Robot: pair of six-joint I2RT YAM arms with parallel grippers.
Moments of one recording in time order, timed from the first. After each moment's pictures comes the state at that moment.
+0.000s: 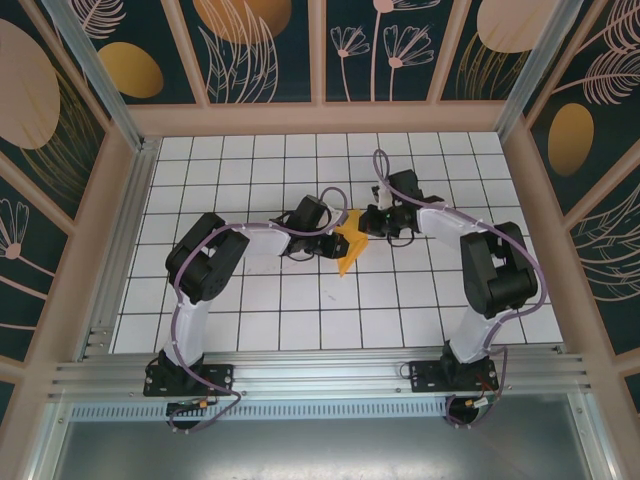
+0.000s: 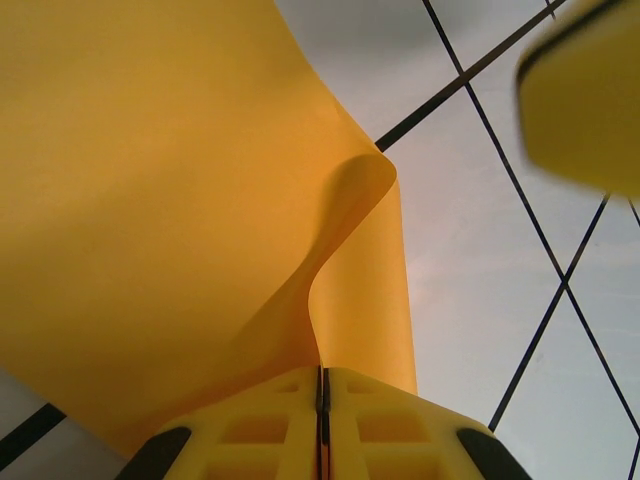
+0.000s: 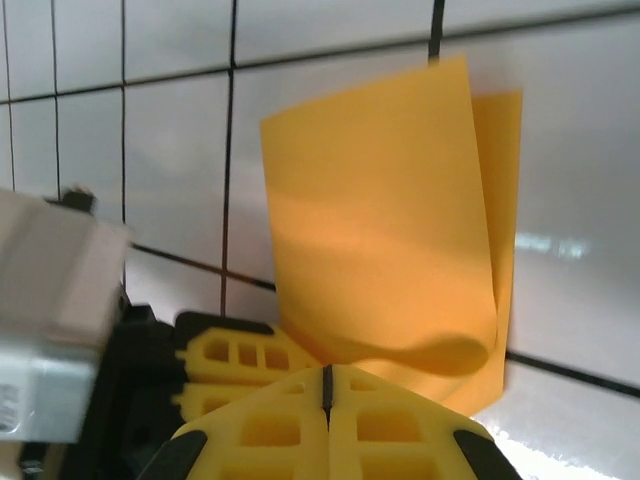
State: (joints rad) left arm -0.68 2.10 1.20 0.04 0.50 -0.39; right arm 0.34 1.75 1.05 -0.33 -0.50 0.44
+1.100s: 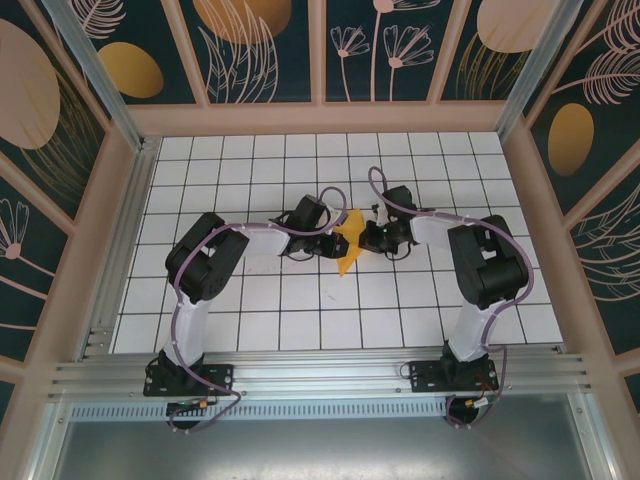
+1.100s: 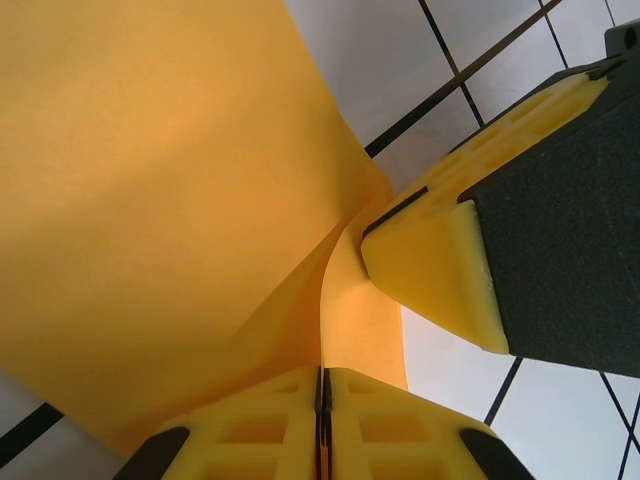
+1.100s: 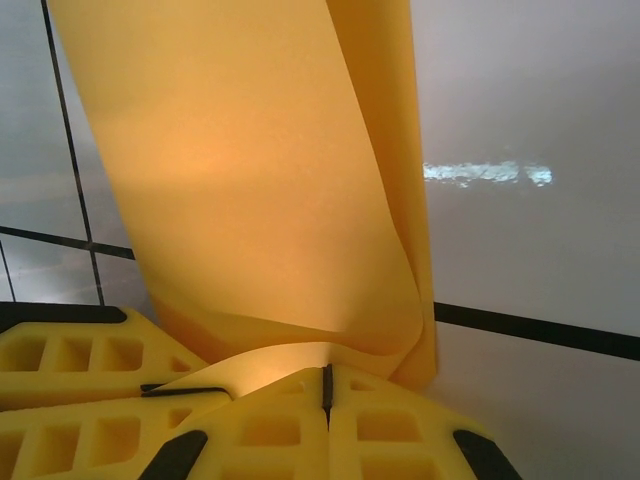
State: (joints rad) left arm -0.68 2.10 1.20 0.05 0.52 -0.39; right arm 0.36 1.82 0.98 -0.27 -0.45 0.50
